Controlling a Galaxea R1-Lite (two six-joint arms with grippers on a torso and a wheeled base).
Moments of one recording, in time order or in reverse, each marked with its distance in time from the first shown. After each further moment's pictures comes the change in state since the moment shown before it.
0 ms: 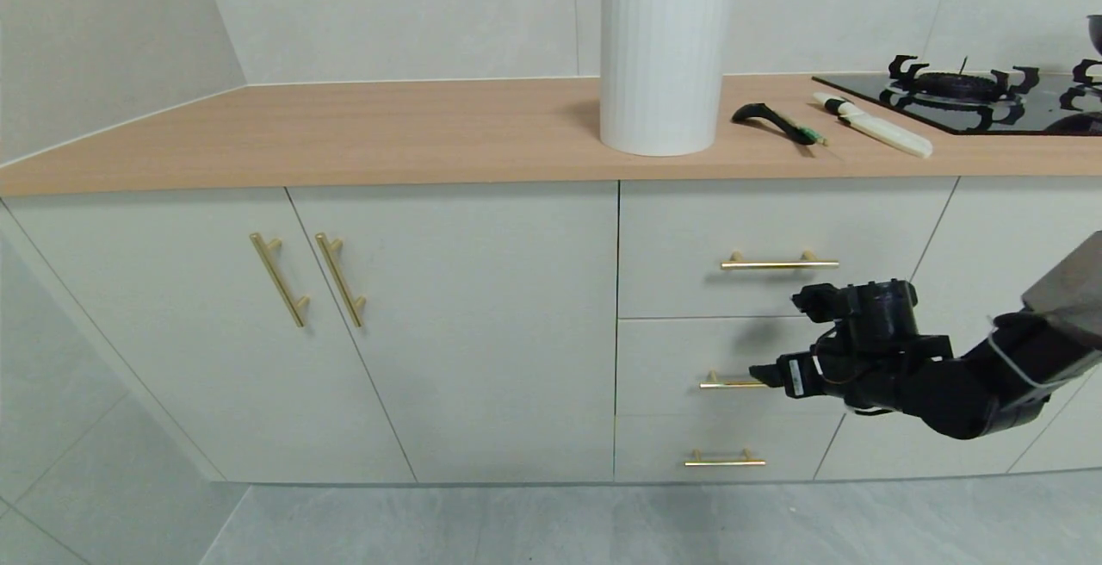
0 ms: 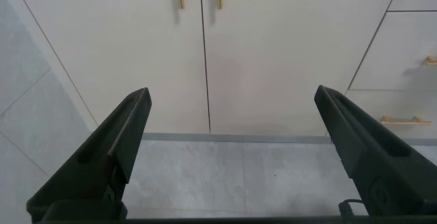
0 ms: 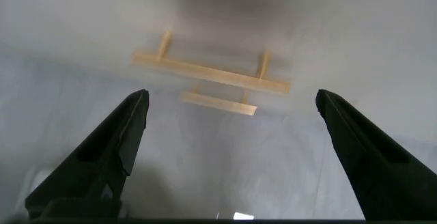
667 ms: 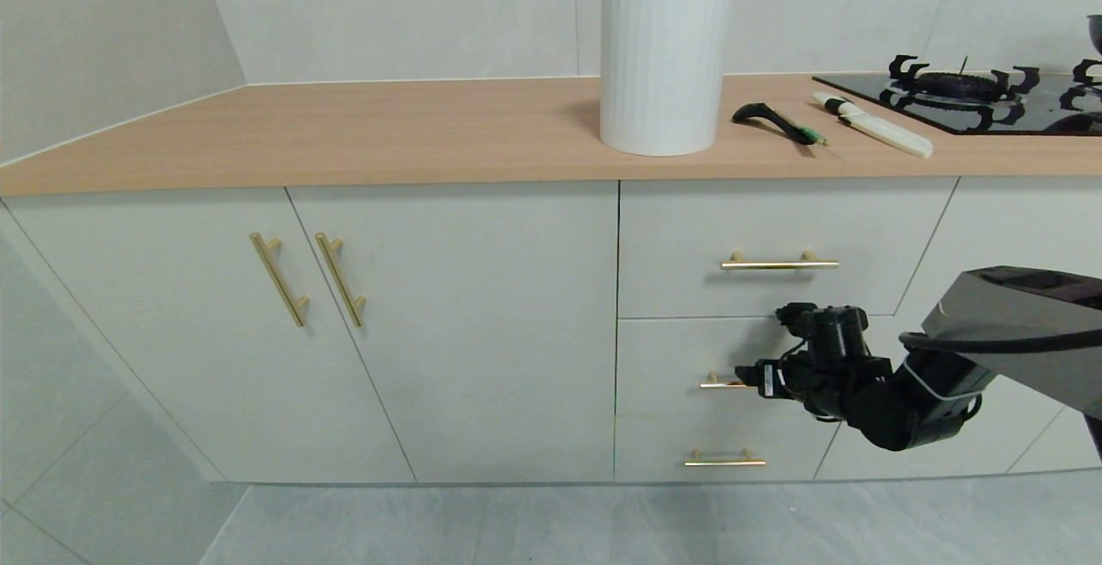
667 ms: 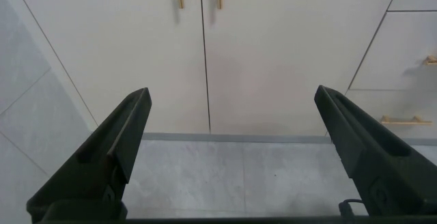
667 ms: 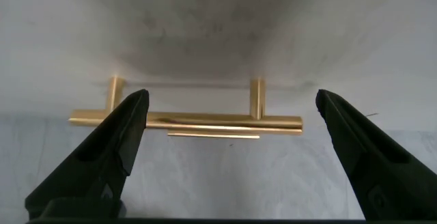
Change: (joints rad) left arm 0.000 0.000 0.000 0.000 0.000 0.000; right arm 0.005 0.233 -0.121 -0.140 -0.100 0.149
